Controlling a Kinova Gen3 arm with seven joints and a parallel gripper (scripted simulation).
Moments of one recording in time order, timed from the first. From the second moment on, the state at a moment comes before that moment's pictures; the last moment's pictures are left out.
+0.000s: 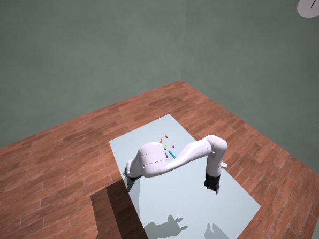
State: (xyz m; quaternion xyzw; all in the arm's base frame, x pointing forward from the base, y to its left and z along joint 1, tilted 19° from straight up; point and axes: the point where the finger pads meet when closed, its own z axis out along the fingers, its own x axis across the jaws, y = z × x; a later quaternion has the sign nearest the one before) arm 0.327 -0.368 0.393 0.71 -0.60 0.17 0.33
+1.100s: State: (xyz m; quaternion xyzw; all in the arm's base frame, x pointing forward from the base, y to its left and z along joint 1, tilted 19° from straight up) arm 0.310 -0.132 0.104 0.90 -0.41 0.09 0.16
